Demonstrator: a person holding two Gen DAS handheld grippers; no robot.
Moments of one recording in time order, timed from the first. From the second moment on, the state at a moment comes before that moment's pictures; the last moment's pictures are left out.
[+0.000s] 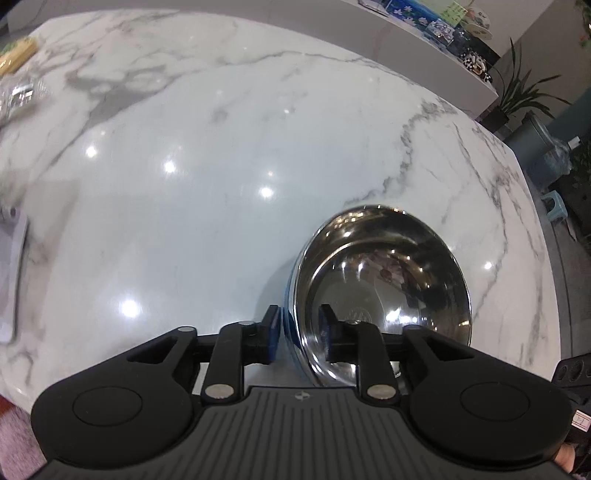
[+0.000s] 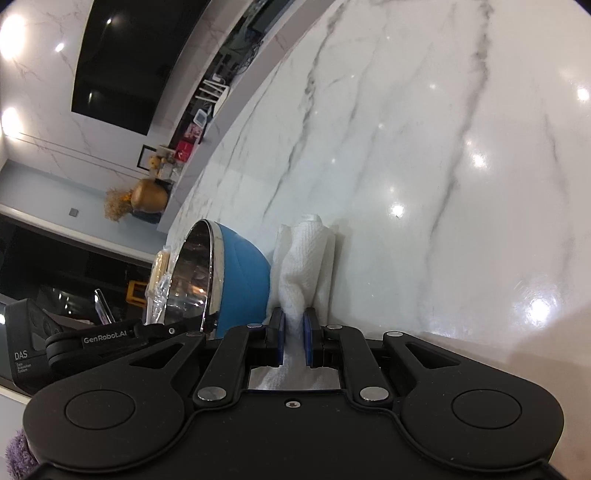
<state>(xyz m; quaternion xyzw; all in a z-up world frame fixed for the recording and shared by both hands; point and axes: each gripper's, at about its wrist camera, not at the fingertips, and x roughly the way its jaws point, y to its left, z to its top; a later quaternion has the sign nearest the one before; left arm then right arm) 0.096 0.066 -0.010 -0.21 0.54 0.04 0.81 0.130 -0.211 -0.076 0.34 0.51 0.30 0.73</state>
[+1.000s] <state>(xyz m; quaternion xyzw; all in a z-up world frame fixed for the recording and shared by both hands) 0.095 0.070 -0.005 -0.16 0.53 0.04 0.83 0.137 -0.222 -0.040 0.37 0.46 0.34 0.73</state>
